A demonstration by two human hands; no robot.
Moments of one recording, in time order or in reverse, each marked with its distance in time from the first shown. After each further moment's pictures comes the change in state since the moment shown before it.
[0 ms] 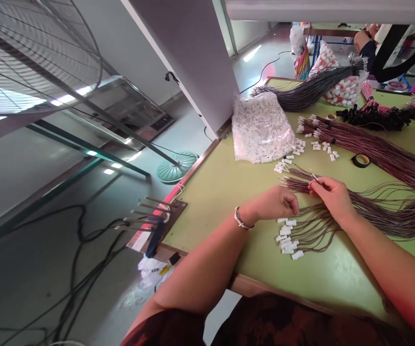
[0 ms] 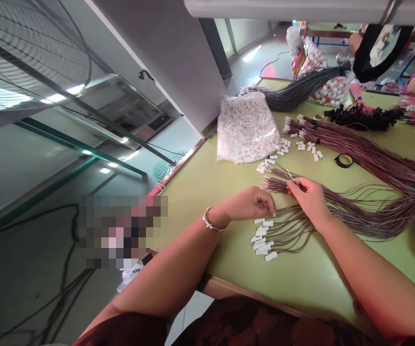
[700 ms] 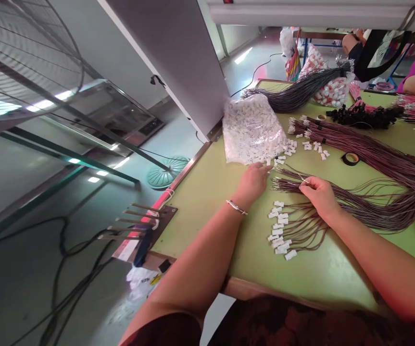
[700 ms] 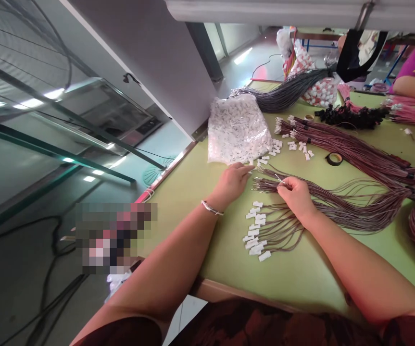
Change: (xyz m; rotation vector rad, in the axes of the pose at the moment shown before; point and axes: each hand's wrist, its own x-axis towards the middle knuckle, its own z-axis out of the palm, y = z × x) left_hand 0.020 -0.041 -0.035 0.621 0.640 -0.057; right_hand 0.001 -0.001 0.011 0.039 0.021 0.043
